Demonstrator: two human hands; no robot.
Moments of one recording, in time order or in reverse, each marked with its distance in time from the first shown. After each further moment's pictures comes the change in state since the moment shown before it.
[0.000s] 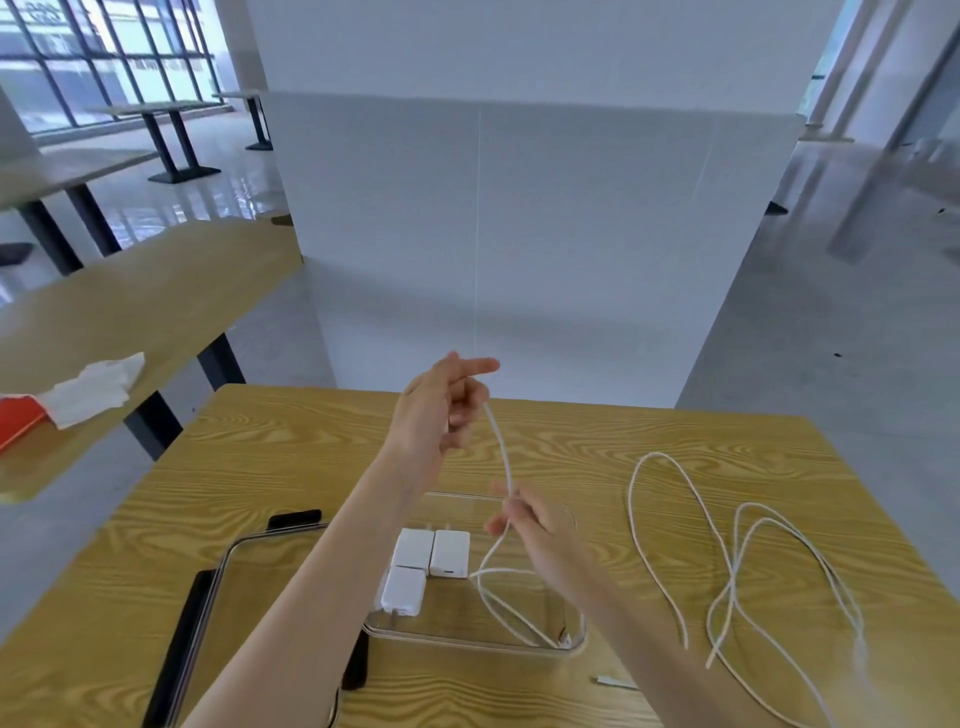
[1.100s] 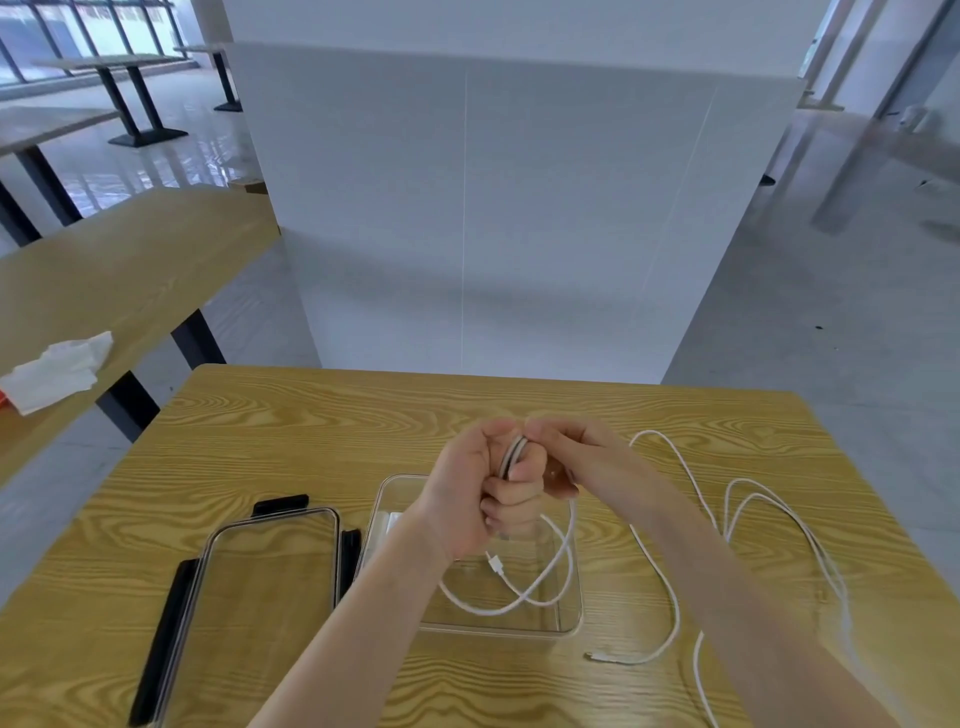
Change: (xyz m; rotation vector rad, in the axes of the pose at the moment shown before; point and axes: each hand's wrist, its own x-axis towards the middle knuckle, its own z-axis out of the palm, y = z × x) left_hand -0.016 -0.047 0.011 -0.299 -0.617 -0.374; right_hand 0.013 -0.059 -0.063 0.180 -0.155 -0.064
